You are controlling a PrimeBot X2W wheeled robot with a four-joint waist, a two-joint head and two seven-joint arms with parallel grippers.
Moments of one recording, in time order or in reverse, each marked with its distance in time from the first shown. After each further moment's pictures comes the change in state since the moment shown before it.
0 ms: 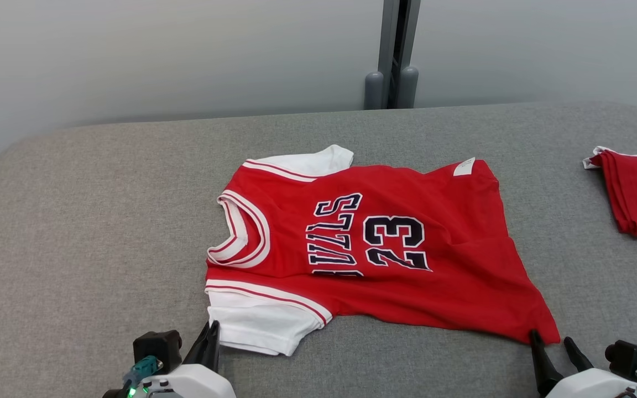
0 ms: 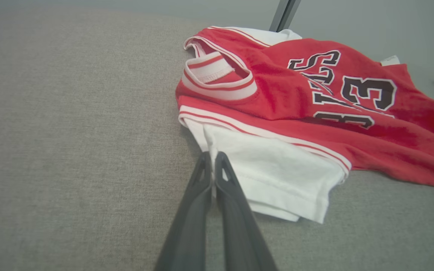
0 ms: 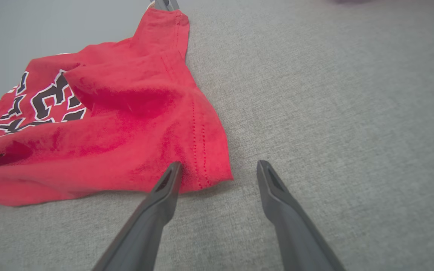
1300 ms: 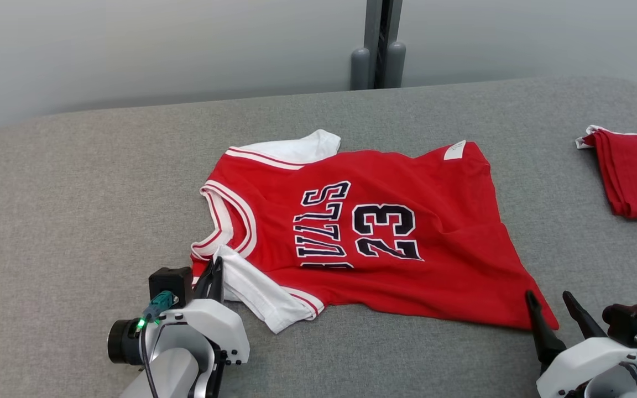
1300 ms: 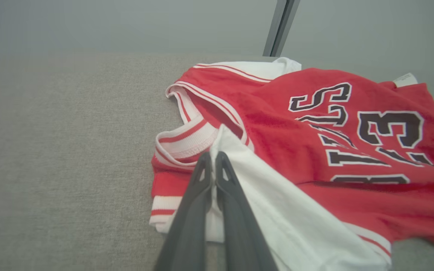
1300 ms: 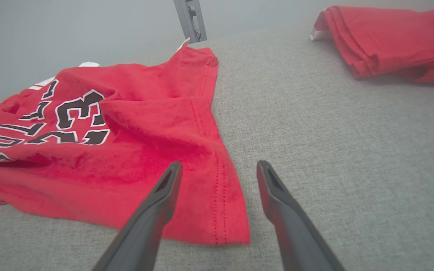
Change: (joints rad) left arm -0.297 -0.138 -0.007 0.407 0.052 -0.102 -0.116; right arm -0.025 -0.057 0.054 -0.165 -0.081 0.000 0.035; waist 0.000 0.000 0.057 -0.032
